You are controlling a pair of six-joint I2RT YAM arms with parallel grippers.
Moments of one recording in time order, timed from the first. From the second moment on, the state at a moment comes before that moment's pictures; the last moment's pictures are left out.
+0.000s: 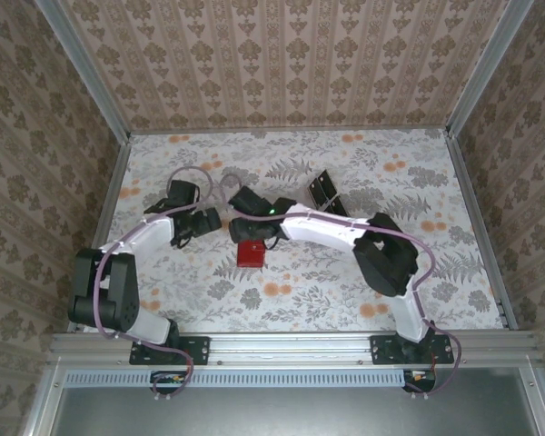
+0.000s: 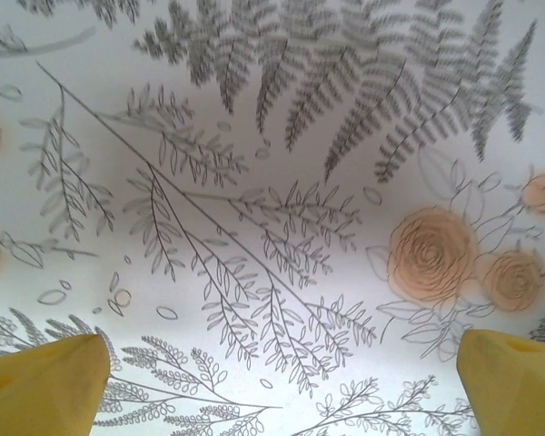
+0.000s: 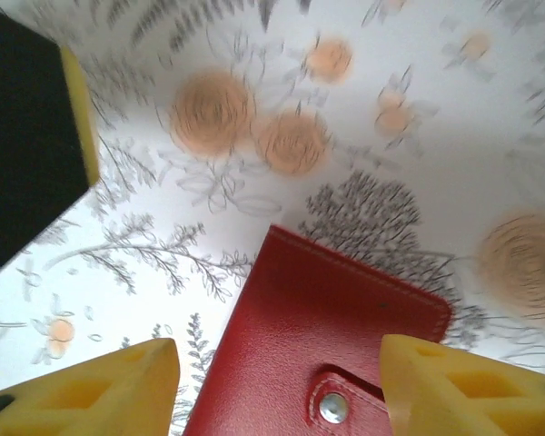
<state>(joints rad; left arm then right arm) -0.23 1.47 0.85 -0.48 -0.02 -0.49 0.89 2.02 1.61 -0.54 0.12 0.56</state>
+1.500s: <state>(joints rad) -0.03 1.54 0.39 0.69 -0.14 0.04 0.03 1.22 0.67 -0.11 0.29 0.30</state>
